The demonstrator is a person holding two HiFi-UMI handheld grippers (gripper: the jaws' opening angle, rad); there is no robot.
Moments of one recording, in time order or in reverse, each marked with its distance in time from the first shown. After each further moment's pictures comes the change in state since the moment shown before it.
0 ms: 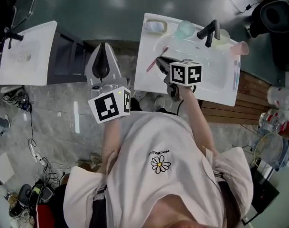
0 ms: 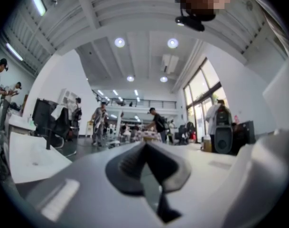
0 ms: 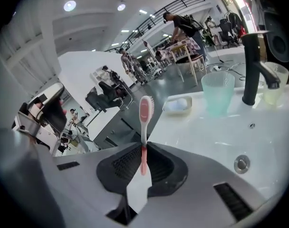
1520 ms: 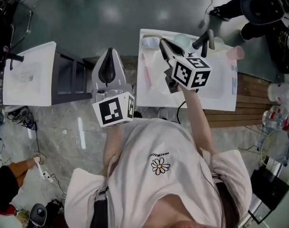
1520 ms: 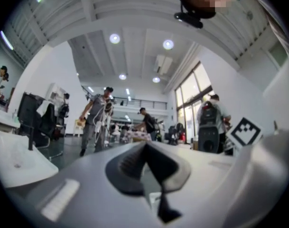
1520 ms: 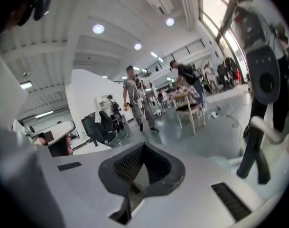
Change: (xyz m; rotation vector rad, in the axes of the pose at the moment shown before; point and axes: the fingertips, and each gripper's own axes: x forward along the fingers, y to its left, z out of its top) left arm 0.046 -0.022 0.008 -0.013 -0.006 -0.137; right arm -0.047 0.017 0.154 -0.152 -0.485 -0.086
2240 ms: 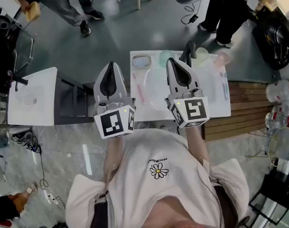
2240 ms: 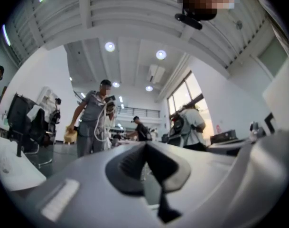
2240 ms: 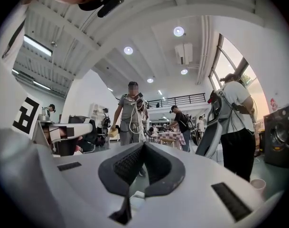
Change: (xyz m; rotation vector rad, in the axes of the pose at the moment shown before) left arm -0.002 -0.053 0.050 0.018 -0.109 -0.088; right arm -0.129 0.029 0.076 -0.381 -0.418 -0.189
